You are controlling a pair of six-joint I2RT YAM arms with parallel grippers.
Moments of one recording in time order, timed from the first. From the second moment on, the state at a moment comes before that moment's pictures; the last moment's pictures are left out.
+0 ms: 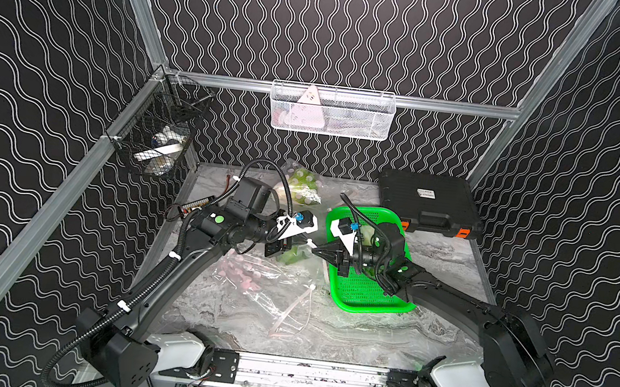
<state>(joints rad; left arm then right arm) -0.38 1.26 1.31 -0.84 0.63 0.79 0.64 1.43 0.83 0.38 -0.79 -0.01</state>
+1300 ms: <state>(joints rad) -0.38 1.20 1.24 -0.79 0.69 0.73 0.70 1.40 0.85 0.49 -0.74 -0.04</state>
